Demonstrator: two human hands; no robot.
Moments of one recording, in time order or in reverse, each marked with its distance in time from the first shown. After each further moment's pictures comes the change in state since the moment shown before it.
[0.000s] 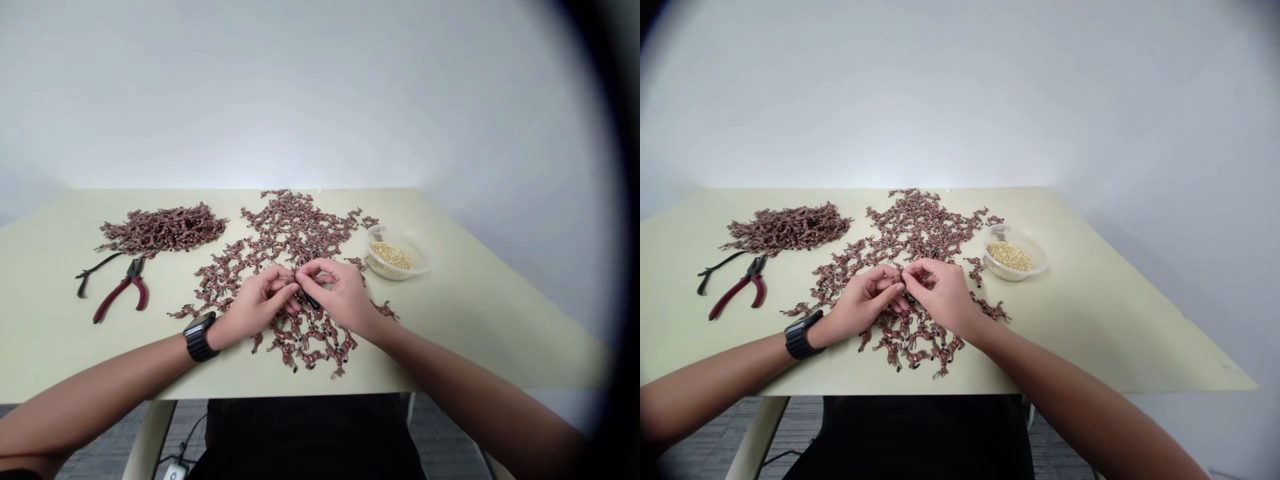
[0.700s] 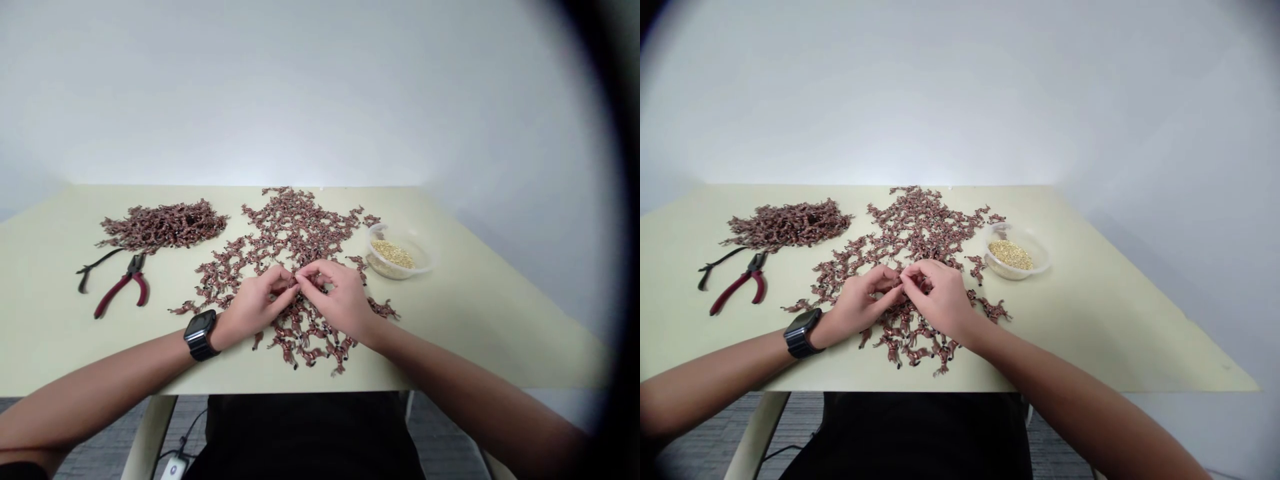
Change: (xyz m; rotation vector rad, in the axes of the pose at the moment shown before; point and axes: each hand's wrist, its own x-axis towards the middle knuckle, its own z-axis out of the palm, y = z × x) left_hand -0.007 0.008 -0.002 0.400 0.122 0.146; right_hand -0.004 0.000 0.004 -0.099 0.027 -0.077
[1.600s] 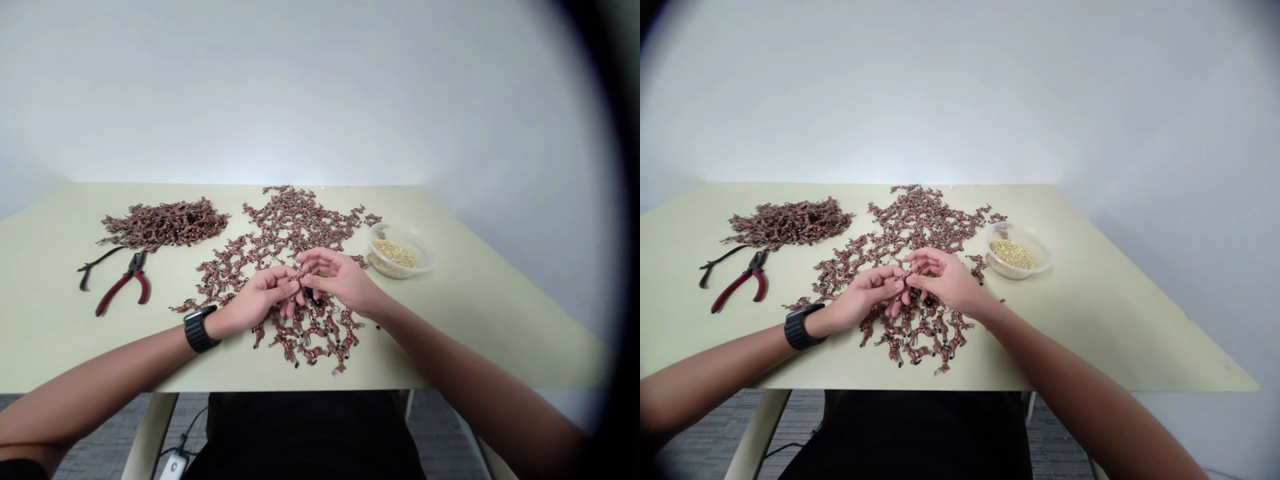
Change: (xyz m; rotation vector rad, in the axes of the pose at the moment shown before) left_hand 0.010 -0.004 -0.001 -0.654 -0.311 -0.225; right_hand 0.018 0.021 -0.017 0.449 -0.326 0.288
